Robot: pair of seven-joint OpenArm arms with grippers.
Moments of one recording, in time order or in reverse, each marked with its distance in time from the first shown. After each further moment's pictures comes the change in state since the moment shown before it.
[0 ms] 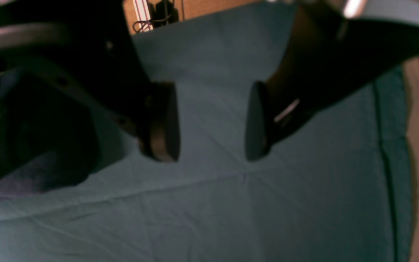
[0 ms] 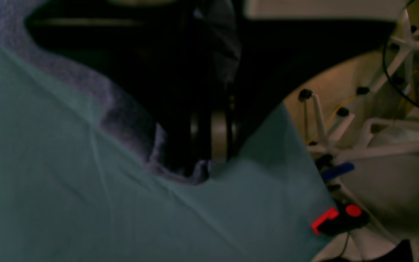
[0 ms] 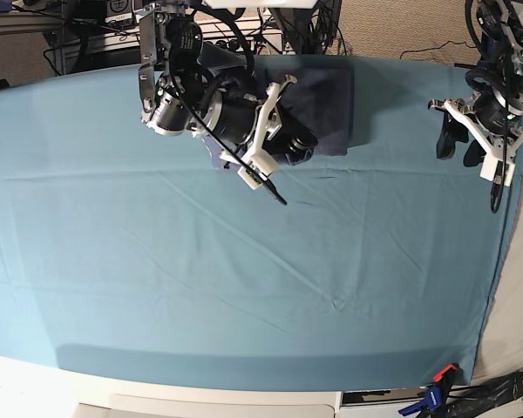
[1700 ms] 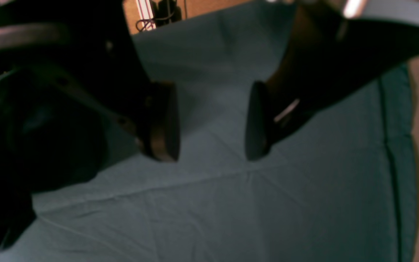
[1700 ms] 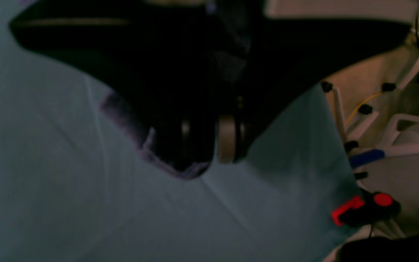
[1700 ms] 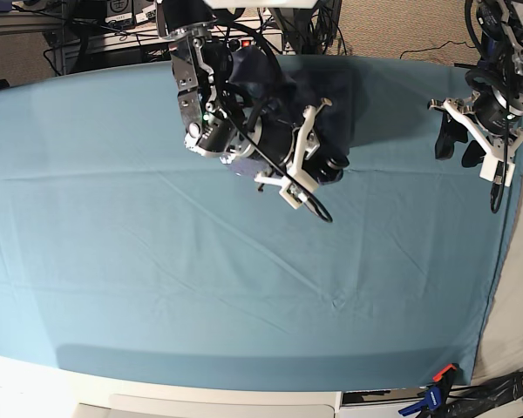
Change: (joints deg) left arm 0.0 0.0 0.0 0.0 -0.9 0.0 0.0; right arm 7.8 -4.5 -7.2 -11.9 -12.2 -0.2 10.4
